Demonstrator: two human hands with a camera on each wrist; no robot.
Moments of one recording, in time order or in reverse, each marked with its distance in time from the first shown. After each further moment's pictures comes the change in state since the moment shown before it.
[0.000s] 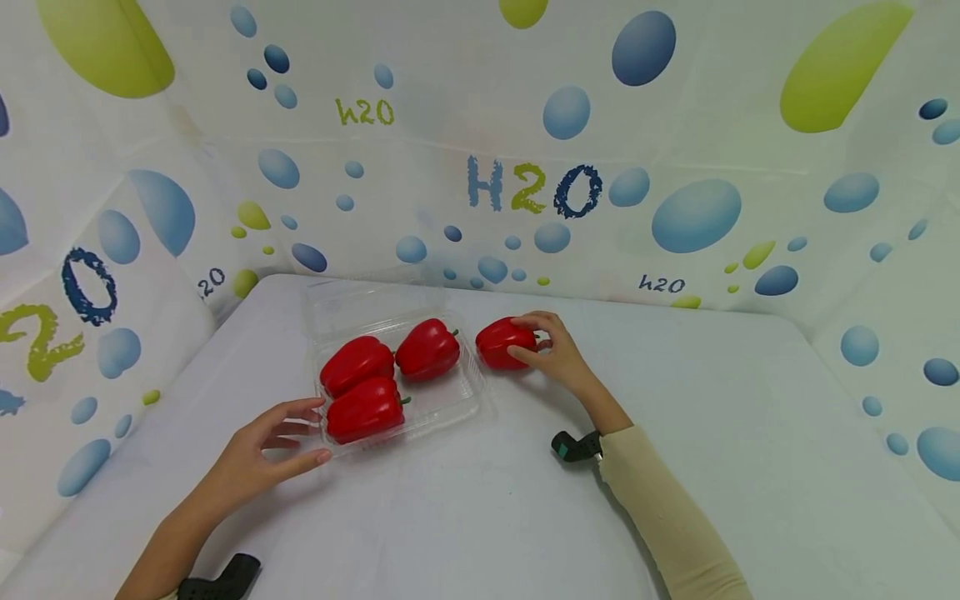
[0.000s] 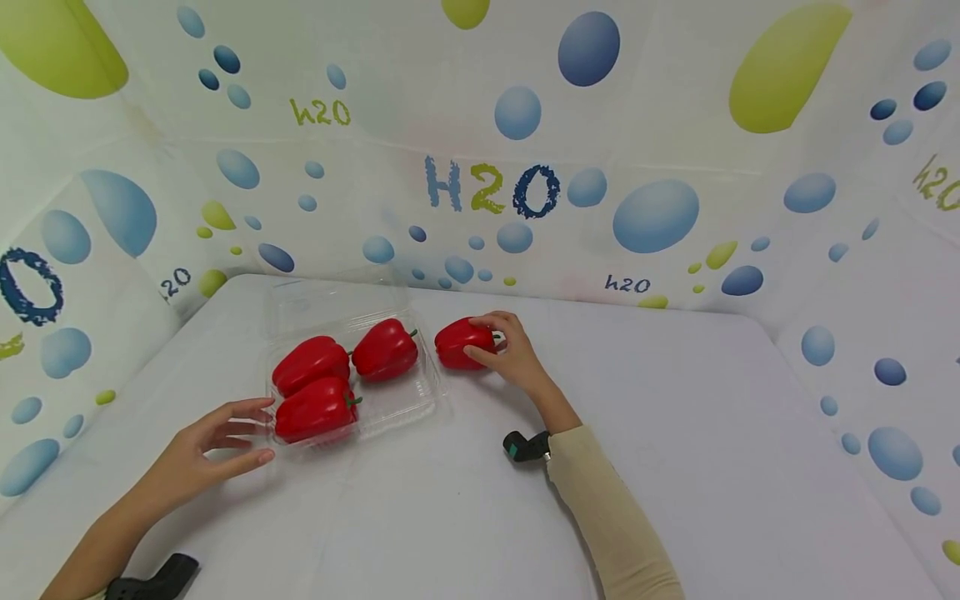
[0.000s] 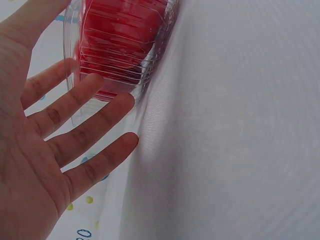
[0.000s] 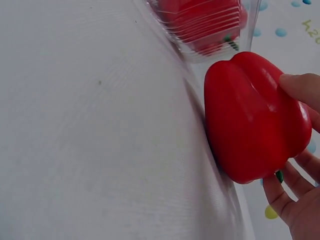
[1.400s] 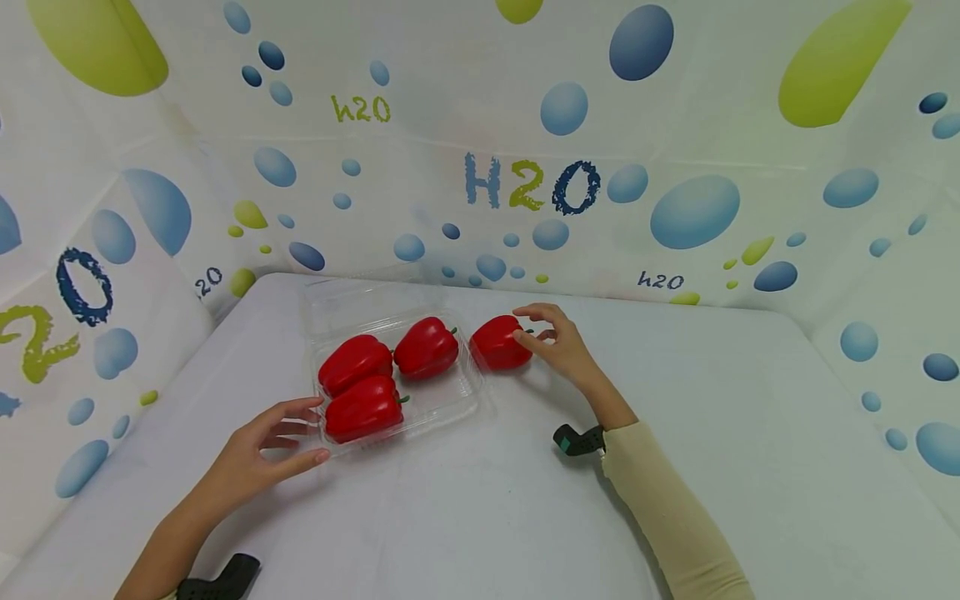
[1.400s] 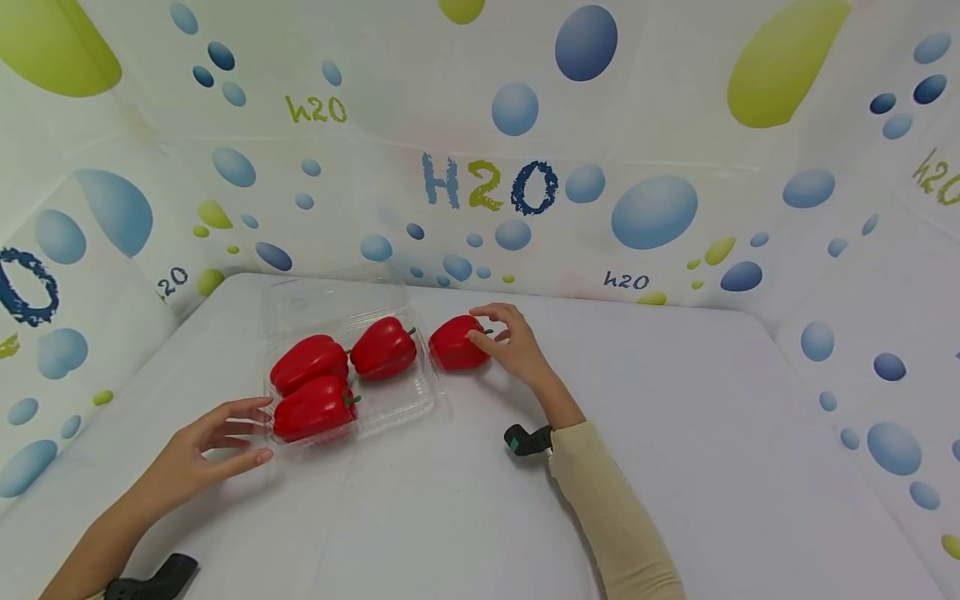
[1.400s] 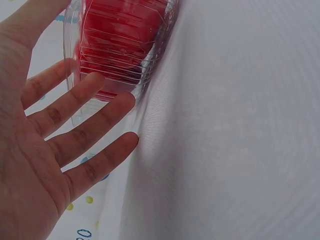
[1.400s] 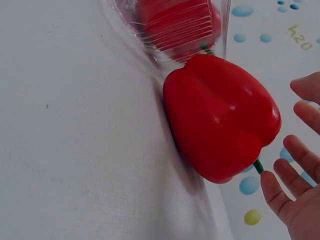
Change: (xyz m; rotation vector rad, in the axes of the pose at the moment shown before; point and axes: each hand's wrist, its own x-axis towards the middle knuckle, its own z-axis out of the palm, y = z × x) left_hand 0.000 0.000 0.000 0.007 -0.001 0.016; right_hand 0.001 -0.006 -0.008 0.018 0.024 -0.049
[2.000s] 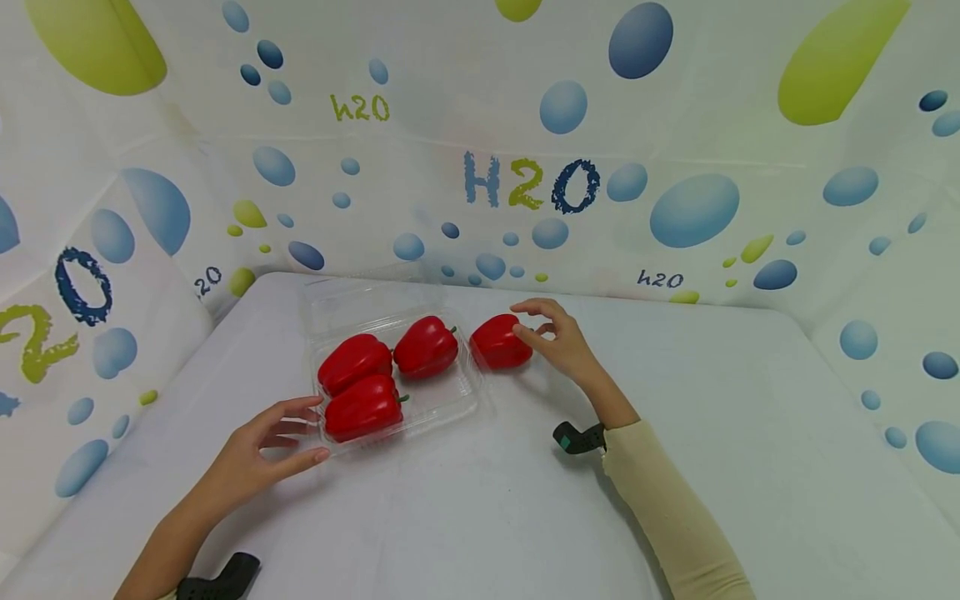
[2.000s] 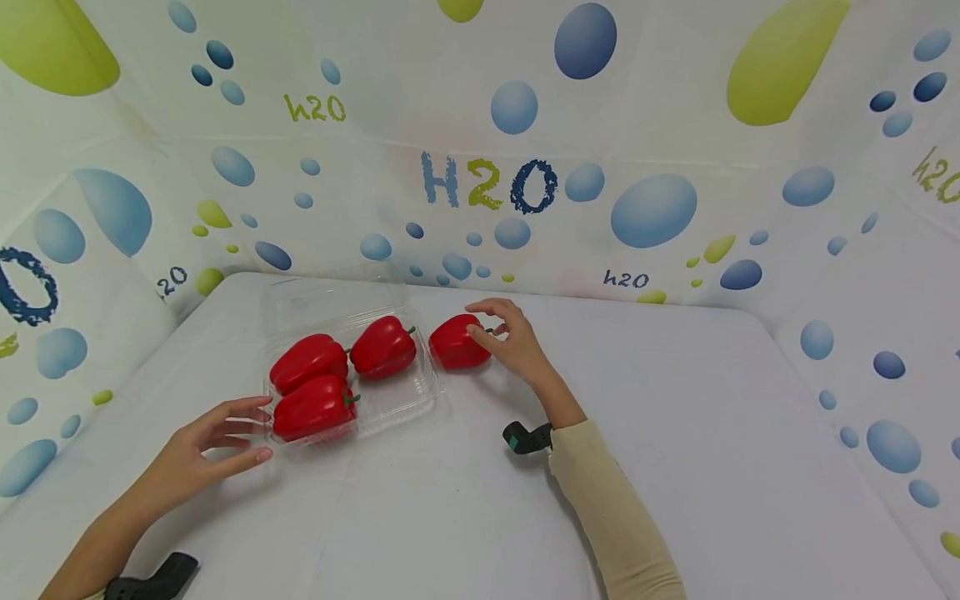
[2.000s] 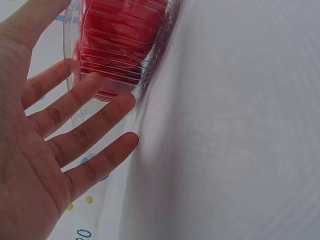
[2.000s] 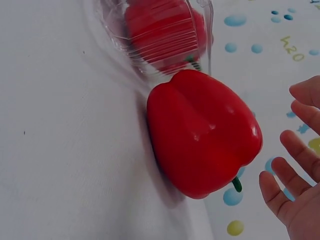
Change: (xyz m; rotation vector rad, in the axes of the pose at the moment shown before) left_hand -0.001 0.002 -0.001 0.004 -0.011 -0.019; right_hand -0.003 -0.024 -0.003 -0.028 -0.009 -0.046
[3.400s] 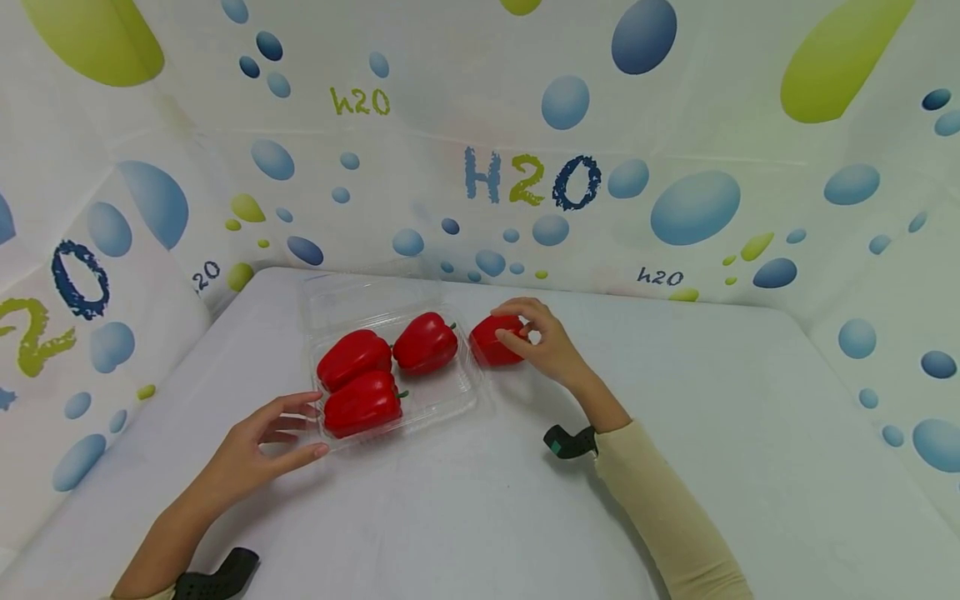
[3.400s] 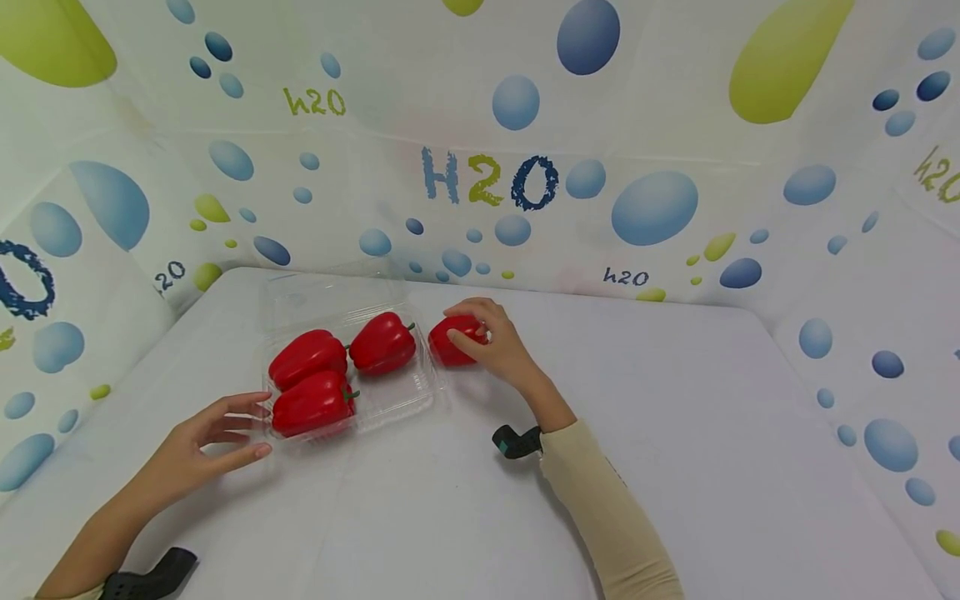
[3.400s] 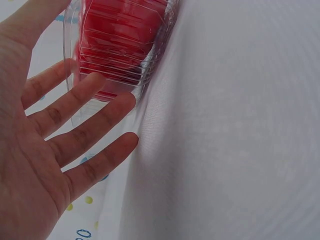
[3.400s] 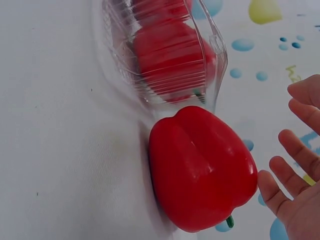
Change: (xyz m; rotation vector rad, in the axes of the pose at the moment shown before) left_hand 0.001 -0.003 0.001 -0.012 0.013 0.037; right_hand -0.012 -0.045 0.012 0.014 -0.049 -0.139
